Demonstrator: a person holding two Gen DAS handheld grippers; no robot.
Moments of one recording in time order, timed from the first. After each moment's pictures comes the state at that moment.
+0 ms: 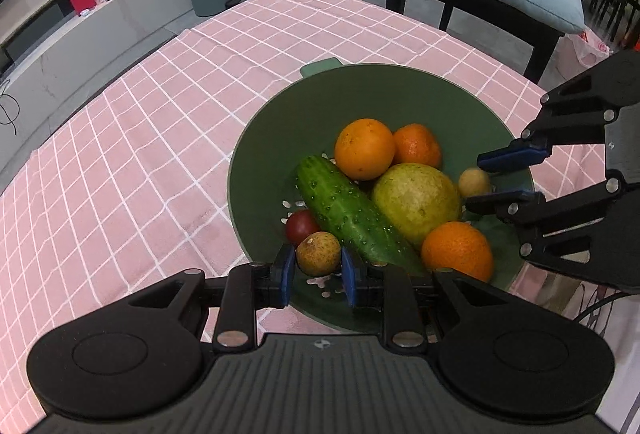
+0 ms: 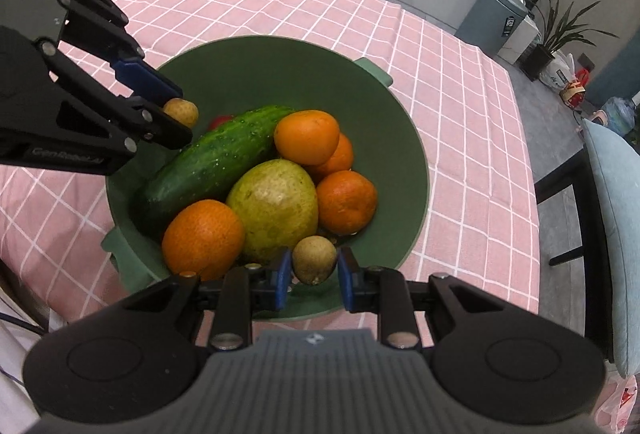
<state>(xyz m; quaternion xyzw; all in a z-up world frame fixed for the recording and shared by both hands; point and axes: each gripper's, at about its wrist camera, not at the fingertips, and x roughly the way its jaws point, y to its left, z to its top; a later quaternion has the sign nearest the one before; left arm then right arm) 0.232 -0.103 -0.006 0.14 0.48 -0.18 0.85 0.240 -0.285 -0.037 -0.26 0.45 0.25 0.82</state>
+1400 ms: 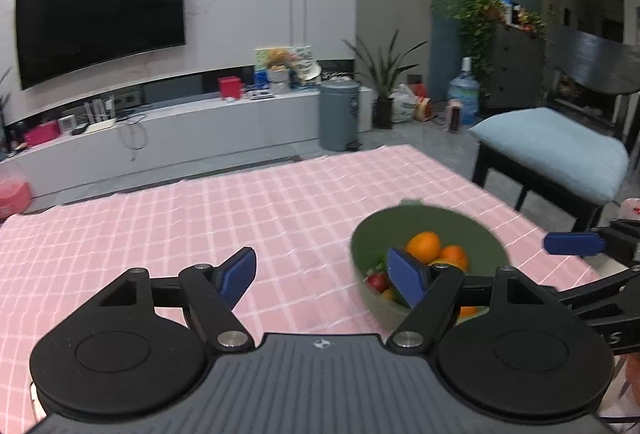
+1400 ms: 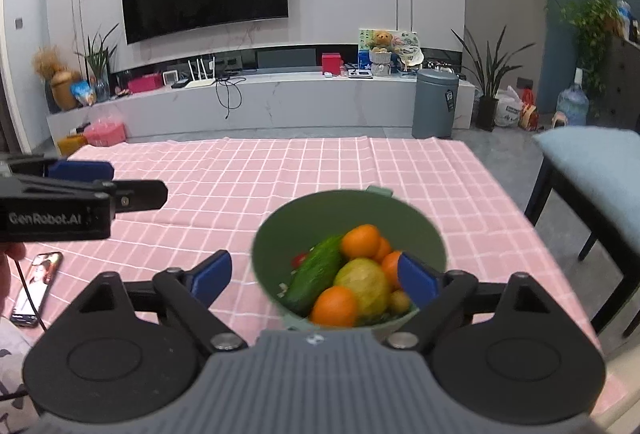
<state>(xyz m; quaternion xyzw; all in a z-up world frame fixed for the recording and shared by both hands) 0.087 -0.046 0.073 0.02 0.27 -0.01 0.96 0.115 -0.296 0.029 -0.02 0.28 0.22 0.93</state>
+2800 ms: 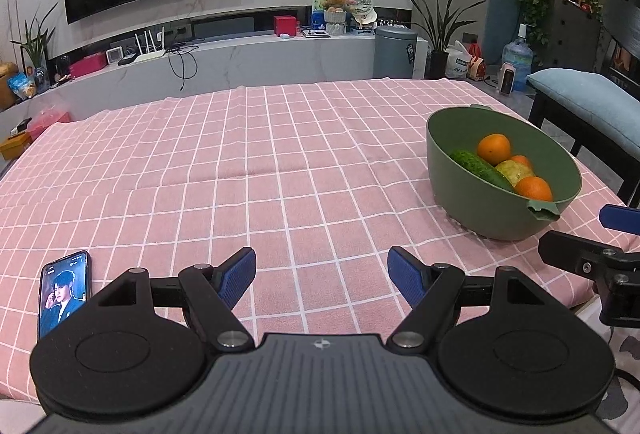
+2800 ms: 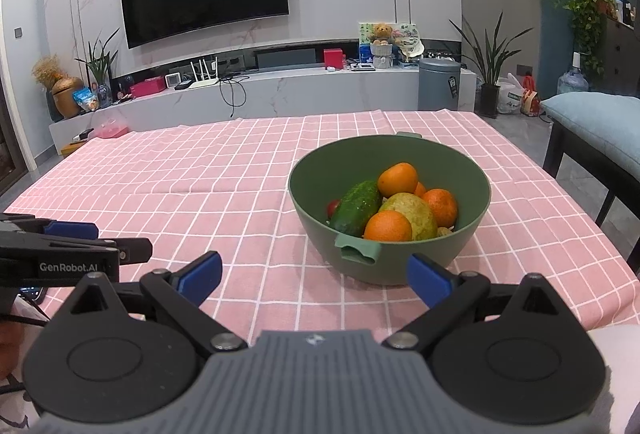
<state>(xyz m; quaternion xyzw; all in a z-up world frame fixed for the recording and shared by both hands) 0.043 -0.004 0.010 -0.01 0.33 0.06 0.94 0.078 -0.276 -0.031 0.00 0.28 0.22 0.94</state>
